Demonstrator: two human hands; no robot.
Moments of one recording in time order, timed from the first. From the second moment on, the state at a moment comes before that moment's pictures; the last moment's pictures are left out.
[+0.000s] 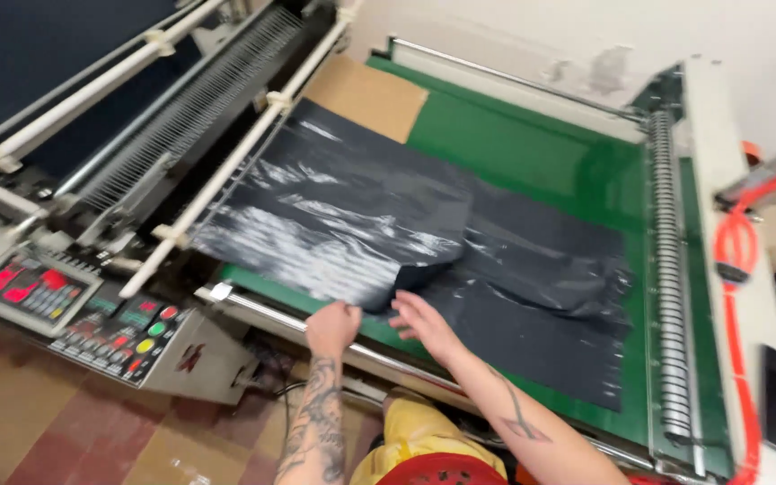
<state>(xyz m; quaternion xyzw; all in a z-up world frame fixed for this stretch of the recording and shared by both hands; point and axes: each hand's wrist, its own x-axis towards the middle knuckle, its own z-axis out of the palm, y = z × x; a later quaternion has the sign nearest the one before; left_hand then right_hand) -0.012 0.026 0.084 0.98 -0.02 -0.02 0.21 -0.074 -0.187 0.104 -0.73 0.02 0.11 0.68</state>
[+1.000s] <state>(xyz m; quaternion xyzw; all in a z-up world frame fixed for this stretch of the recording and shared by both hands) -0.007 0.023 0.135 0.97 -0.12 -0.16 0.13 -0.268 -0.331 0.118 -0.89 0.41 0.20 0.07</state>
